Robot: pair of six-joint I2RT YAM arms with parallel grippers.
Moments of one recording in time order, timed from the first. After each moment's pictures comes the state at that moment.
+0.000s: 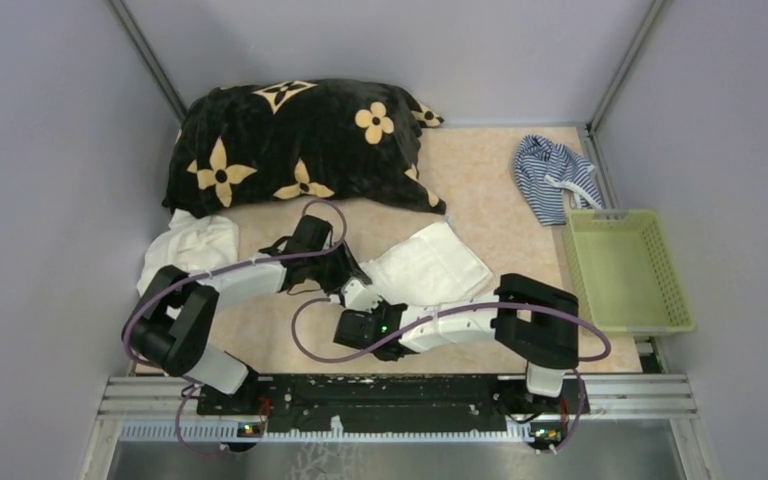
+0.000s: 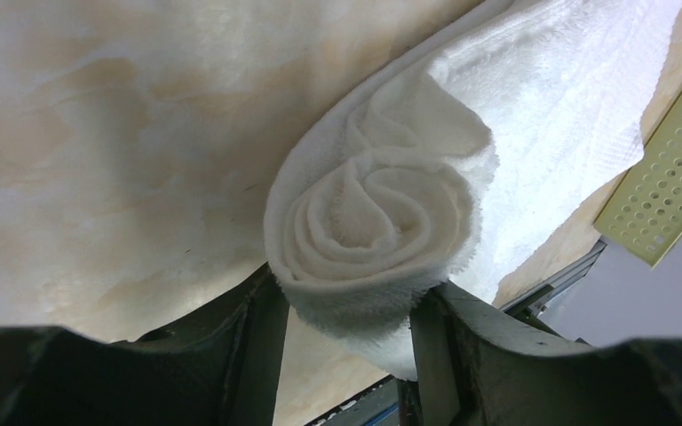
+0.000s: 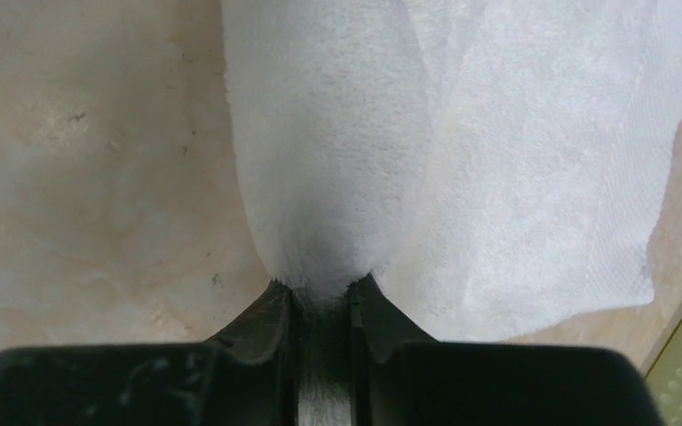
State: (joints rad) left arm -0.54 1.53 0.71 -0.12 0.27 -0.95; right arm 1.37 1.80 1.05 -0.58 0.72 0.41
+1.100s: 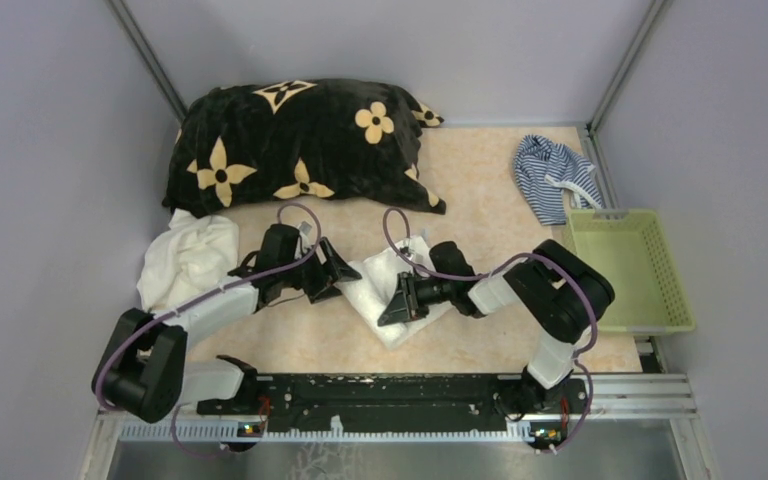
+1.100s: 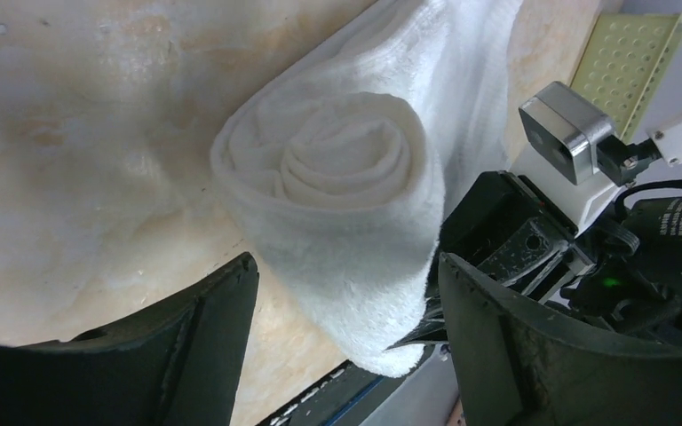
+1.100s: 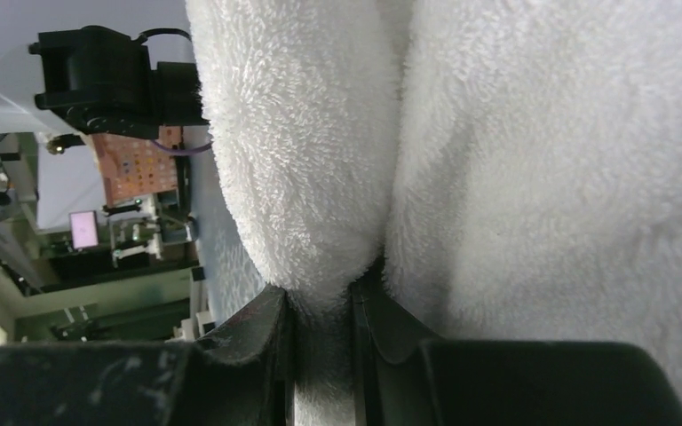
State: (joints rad) left arm -0.42 1.24 0.52 -0.04 0.40 -0.94; right arm 0.70 1.71 0.52 0.56 -0.83 0.75
